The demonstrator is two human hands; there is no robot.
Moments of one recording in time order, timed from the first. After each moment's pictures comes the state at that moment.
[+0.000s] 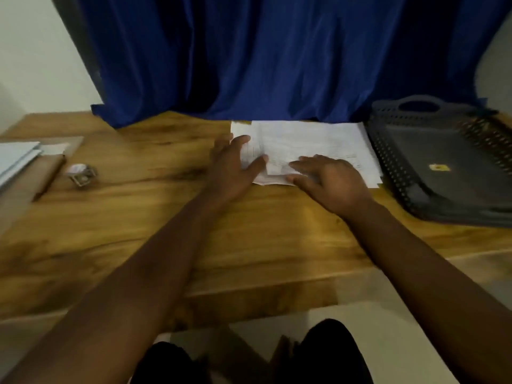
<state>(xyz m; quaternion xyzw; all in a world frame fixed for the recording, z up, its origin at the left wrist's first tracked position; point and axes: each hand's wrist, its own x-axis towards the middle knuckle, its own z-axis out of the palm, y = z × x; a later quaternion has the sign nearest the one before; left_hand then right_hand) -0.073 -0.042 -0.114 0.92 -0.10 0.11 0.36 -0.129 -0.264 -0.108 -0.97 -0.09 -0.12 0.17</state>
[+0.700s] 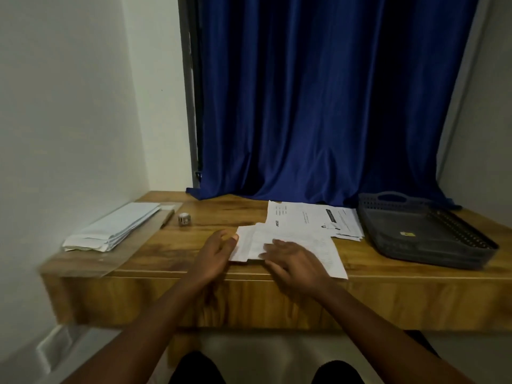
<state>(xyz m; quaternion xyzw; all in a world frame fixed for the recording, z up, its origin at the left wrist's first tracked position) -0.290 0.077 -0.095 0.87 -0.01 0.12 0.48 -0.282 -0.162 -0.109 -0.92 -0.32 -0.19 0.13</state>
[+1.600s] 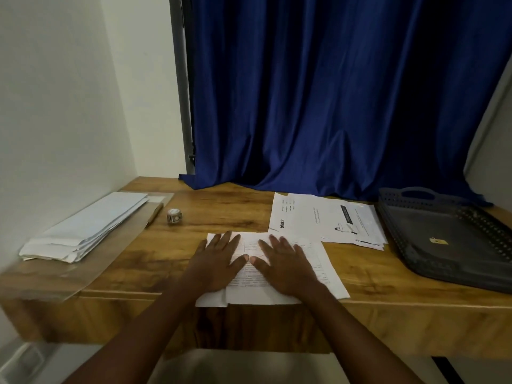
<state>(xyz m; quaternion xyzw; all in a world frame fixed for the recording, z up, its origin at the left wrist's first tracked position) -0.198 0.092 -0.127 0.99 -0.11 0.01 0.07 -0.195 -0.116 -0.128 -0.98 -0.17 -0.02 0.10</state>
